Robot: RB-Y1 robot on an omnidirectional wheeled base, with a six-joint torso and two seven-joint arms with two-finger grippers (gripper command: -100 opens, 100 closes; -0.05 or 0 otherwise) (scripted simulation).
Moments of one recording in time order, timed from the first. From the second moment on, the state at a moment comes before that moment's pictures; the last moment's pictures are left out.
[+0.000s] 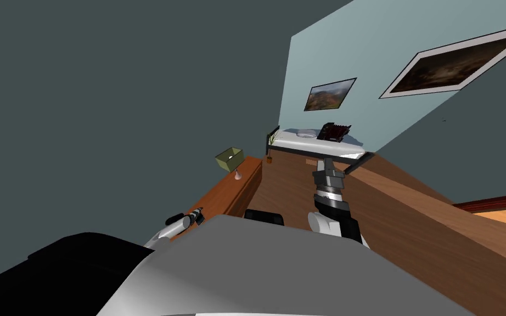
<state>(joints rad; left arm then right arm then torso) 0.39 0.63 0.18 -0.95 0.84 0.37 -0.88 0.53 -0.01 0.06 -2.21 -0.07 -0.48 0.12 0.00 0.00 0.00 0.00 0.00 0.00</state>
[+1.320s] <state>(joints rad) 0.32 0.64 0.06 -0.63 1.04 0.48 -1.02 0.53 -0.01 0.06 -2.21 -0.07 -0.48 0.12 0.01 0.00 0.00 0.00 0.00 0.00</state>
